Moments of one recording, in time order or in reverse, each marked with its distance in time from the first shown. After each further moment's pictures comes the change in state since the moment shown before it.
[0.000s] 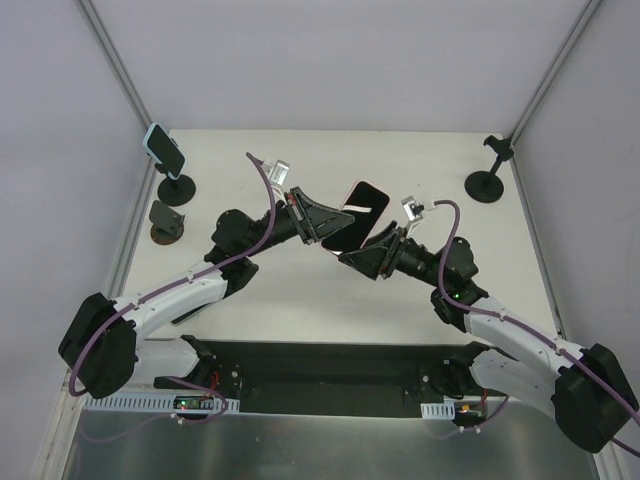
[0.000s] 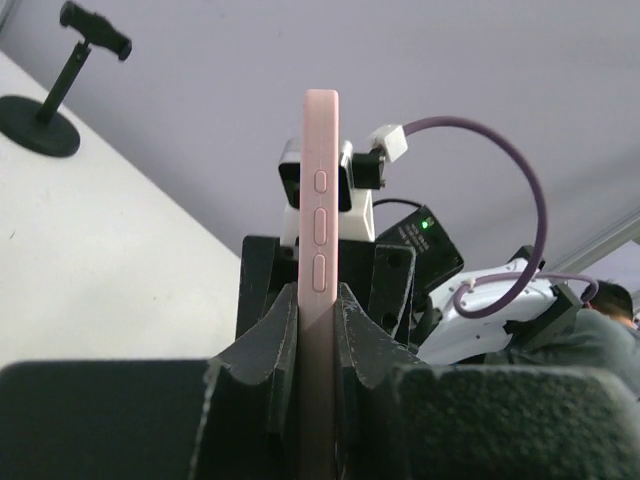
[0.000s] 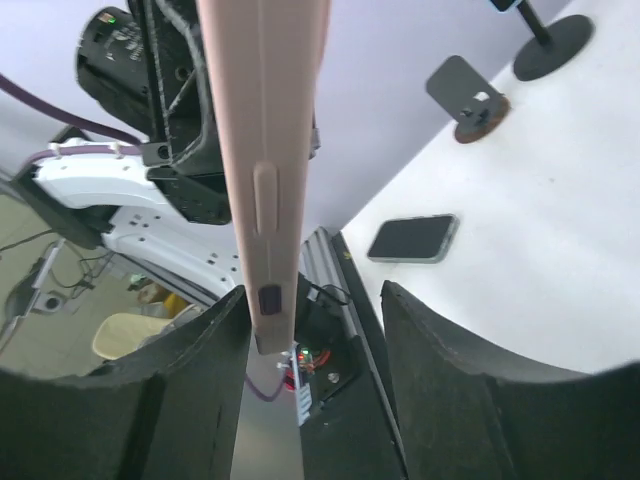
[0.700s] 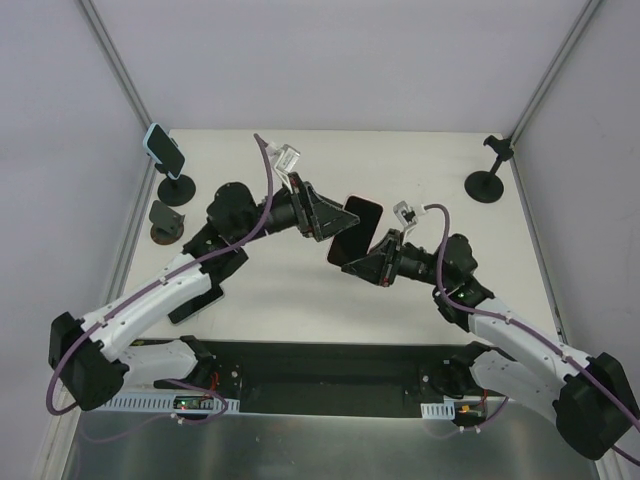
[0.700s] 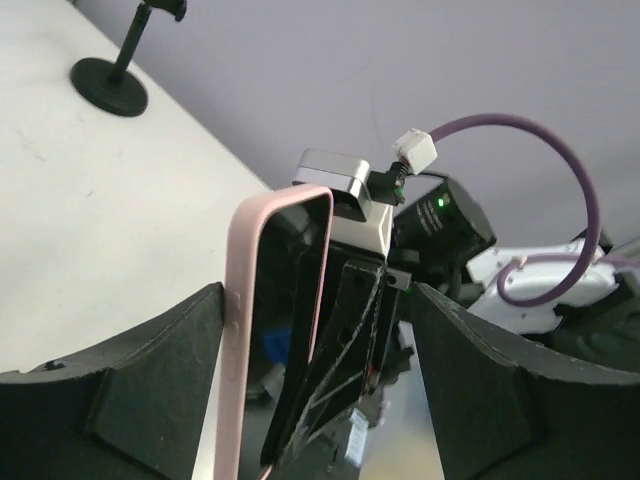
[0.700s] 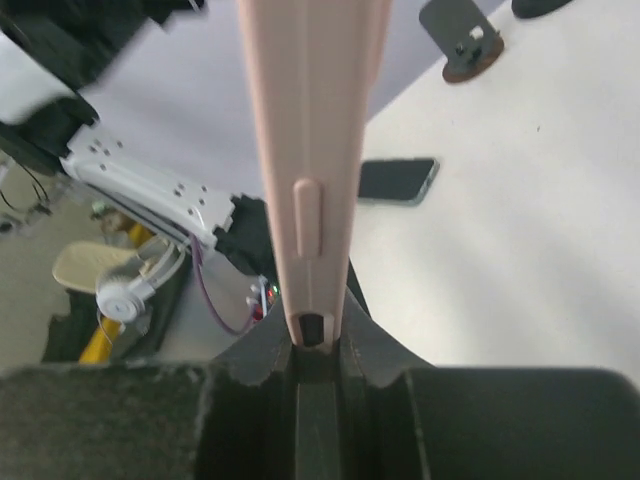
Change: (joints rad) left arm -0.025 -0.063 0.188 -0.421 -0.031 0.168; right arm -0.012 -0.017 0.011 -0.085 -0.102 -0.093
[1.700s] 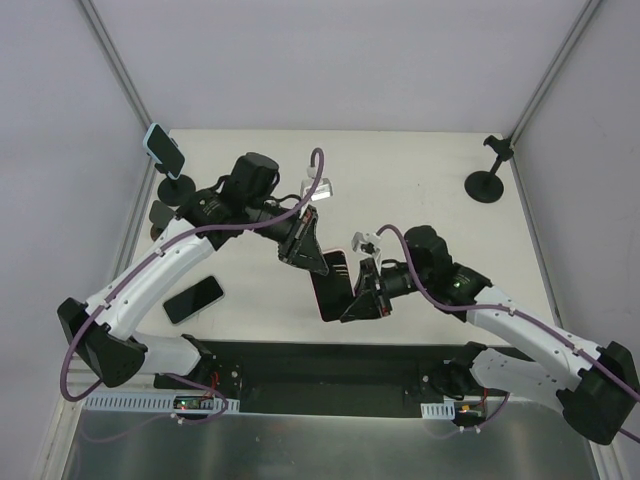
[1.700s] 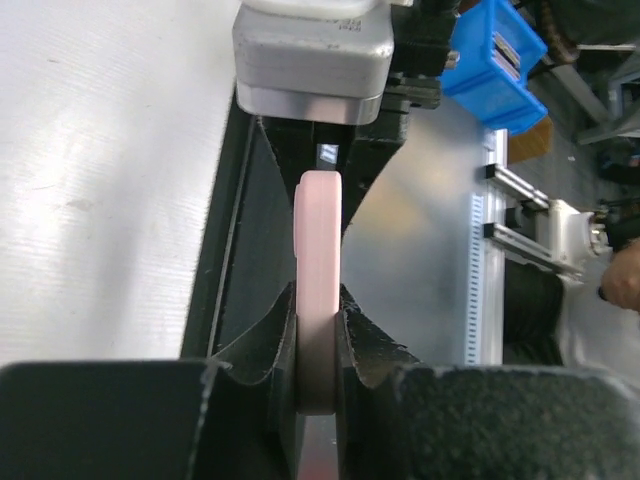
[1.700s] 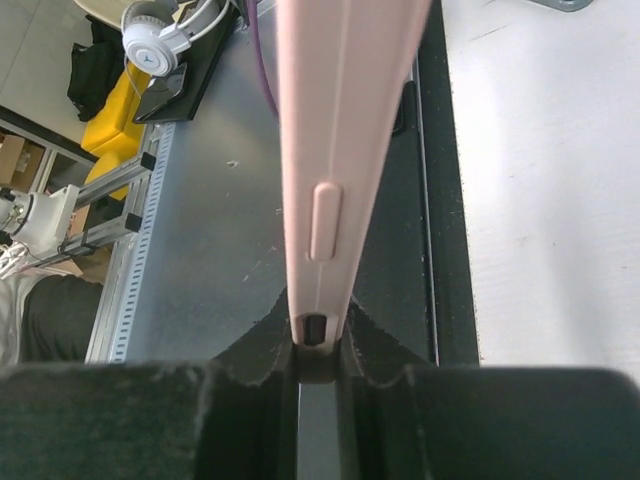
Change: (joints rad) left arm 0.077 0.151 0.479 -1.186 0.564 0.657; right arm 0.143 0.040 0.230 -0.750 -0.343 -0.548
